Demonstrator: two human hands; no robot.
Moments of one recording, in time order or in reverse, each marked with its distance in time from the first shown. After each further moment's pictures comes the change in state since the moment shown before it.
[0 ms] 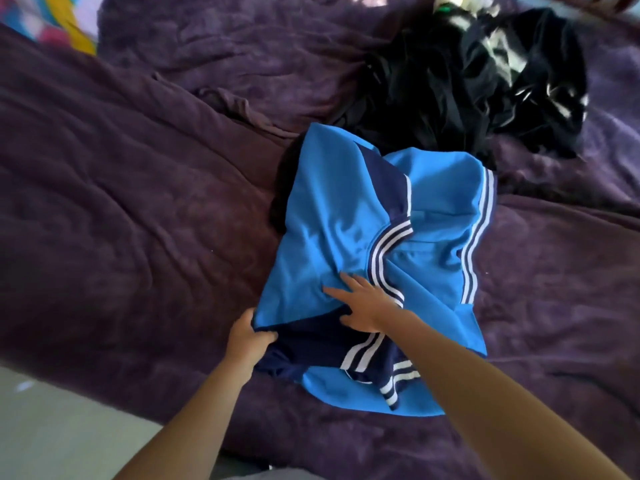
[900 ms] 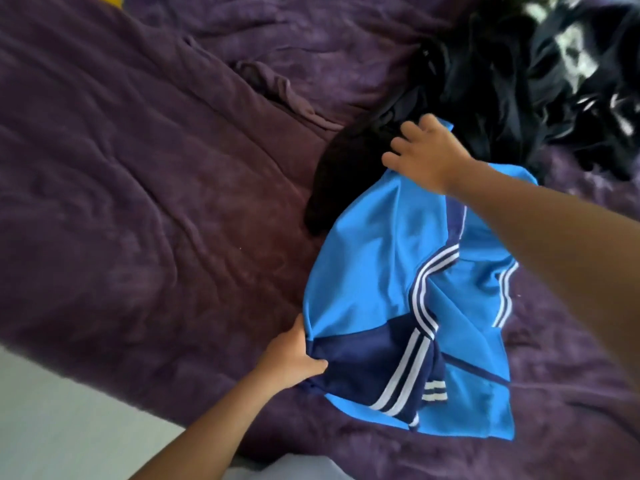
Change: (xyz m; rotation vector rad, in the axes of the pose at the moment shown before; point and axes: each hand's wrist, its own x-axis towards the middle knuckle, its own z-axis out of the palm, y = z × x) left_hand -0.002 0.013 -0.012 0.438 -0.389 0.203; right_hand 0.050 0.023 -0.219 -1.287 0.685 -0.143
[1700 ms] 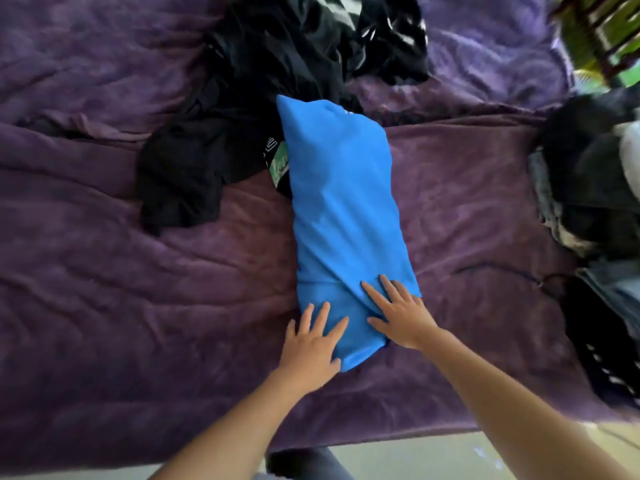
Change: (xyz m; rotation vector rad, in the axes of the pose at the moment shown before) left_hand -0.015 0.071 0.202 1.066 -0.177 0.476; right_hand -0.348 -0.258 0.014 1.251 -0.688 0.733
